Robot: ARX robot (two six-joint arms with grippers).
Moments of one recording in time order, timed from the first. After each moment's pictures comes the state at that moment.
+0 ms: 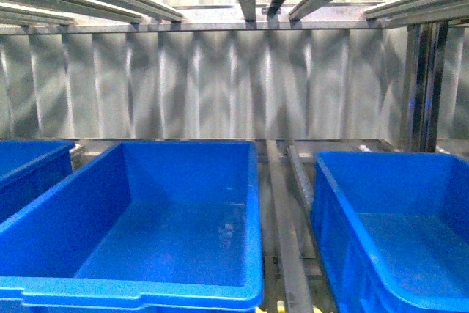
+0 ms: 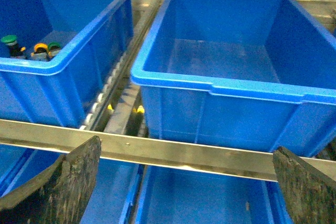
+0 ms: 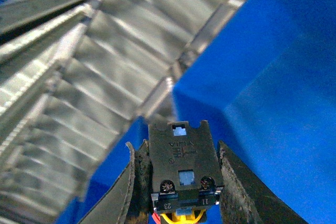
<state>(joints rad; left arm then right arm) 0.00 0.02 0.02 0.00 0.00 -0.01 -0.04 1.18 0.48 0.82 0.03 0.88</state>
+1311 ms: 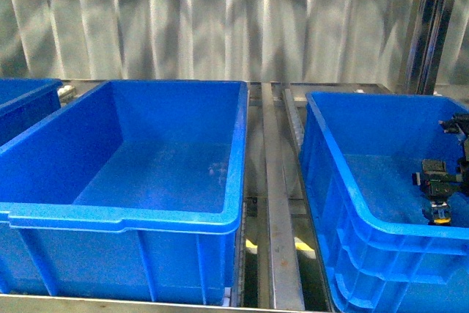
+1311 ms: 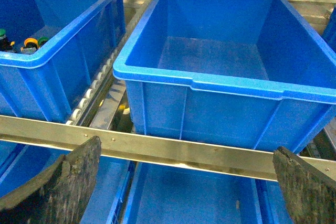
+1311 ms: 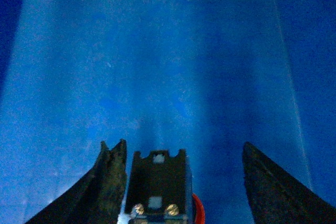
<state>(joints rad) 0.00 0.02 0.02 0.00 0.00 -0.01 -0.11 2.13 1.45 0.20 -0.02 -0.03</state>
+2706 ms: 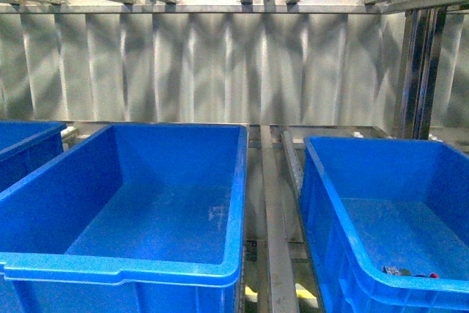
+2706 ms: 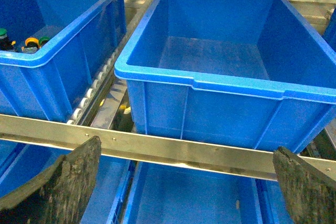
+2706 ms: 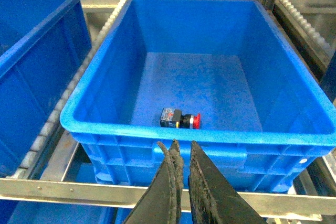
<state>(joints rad) 0.00 0.02 0.02 0.00 0.00 -0.01 0.00 0.68 0.14 0.53 0.00 0.01</state>
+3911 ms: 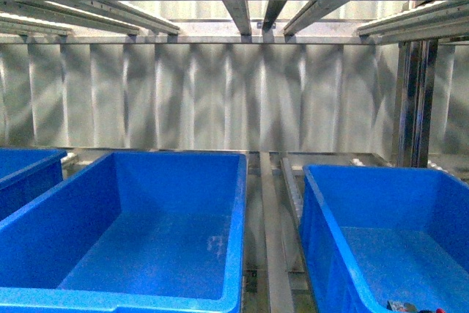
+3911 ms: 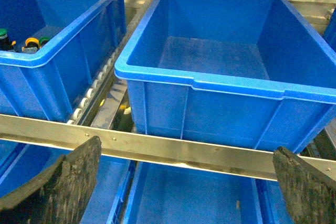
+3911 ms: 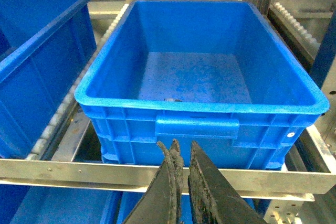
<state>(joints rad) 0.00 0.02 0.02 0.00 0.00 -0.01 0.00 0.19 0.02 0.19 0.00 0.01</state>
